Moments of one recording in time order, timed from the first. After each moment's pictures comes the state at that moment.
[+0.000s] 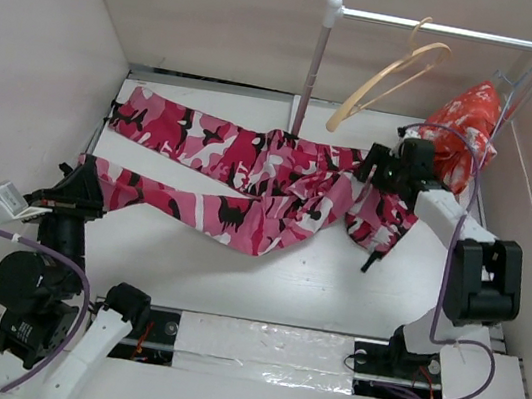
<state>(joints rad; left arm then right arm) -0.35 0.19 0.89 -0.37 -0.58 -0.46 0.13 1.66 1.15 -0.11 -0.21 0.34</state>
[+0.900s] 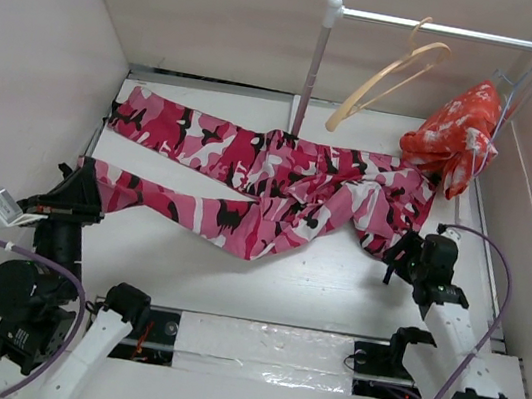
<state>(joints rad) -0.35 0.17 0.89 -0.36 -0.55 -0.47 -0.02 0.75 0.33 -0.28 0.06 0.50</state>
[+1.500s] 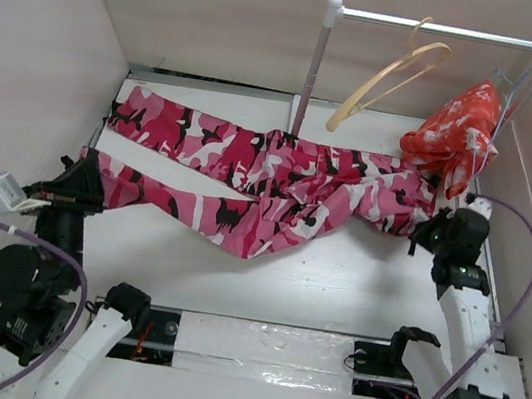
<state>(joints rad) -0.35 0.21 0.93 -0.38 -0.55 -0.47 -0.12 0.88 0.54 -0.25 0.00 0.41</state>
